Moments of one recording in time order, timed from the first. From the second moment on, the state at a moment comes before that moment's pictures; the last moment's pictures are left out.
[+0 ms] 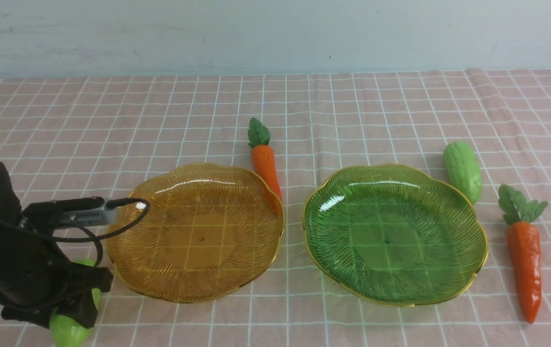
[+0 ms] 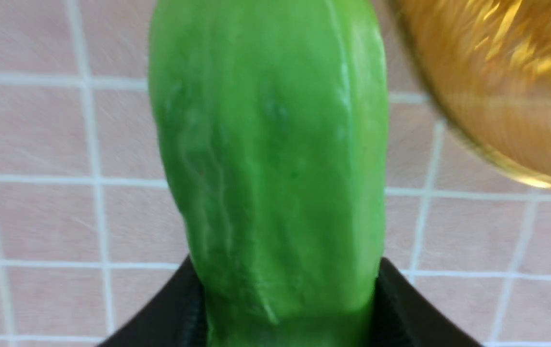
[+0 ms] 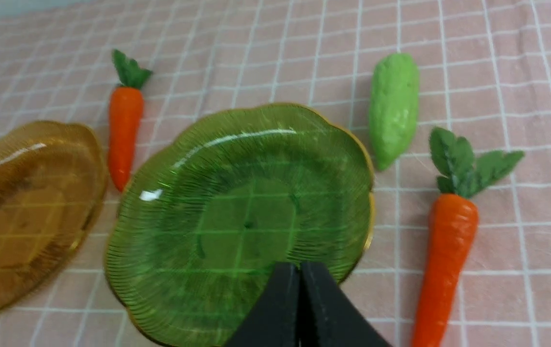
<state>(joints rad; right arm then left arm) -0.01 0.75 -0.73 0.38 0.81 -0.11 0.02 1.50 -0.90 -0.13 0.94 0.01</state>
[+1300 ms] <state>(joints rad) -0.08 1.78 -1.05 0.20 0.88 -0.05 -0.28 1.63 -1.19 -0.17 0.78 0.03</state>
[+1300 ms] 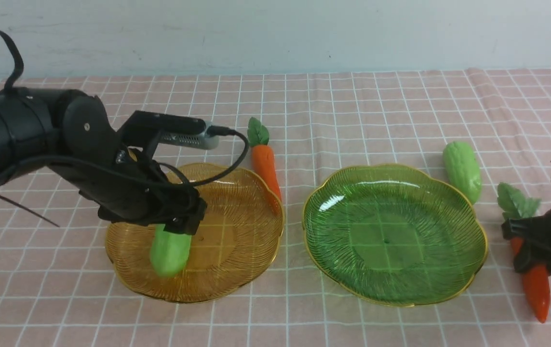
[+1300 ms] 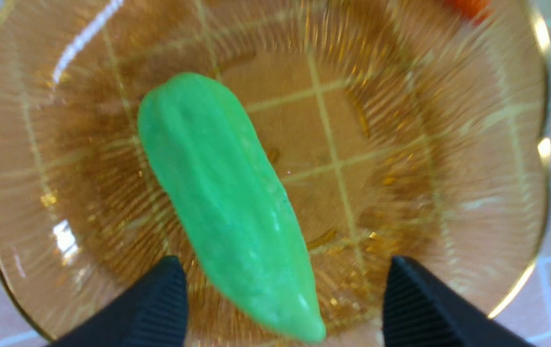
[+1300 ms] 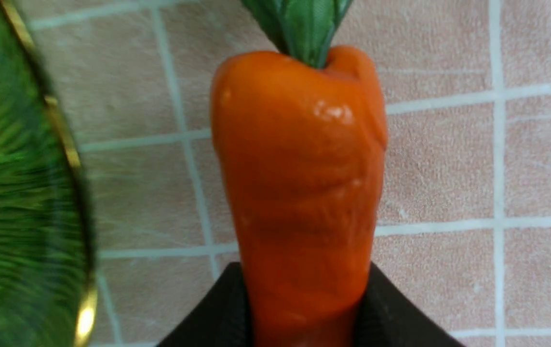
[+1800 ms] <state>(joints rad) 0.12 1.67 -1.18 0.51 0.93 -0.20 -0.28 1.95 -1.84 -0.26 0.89 -0.01</state>
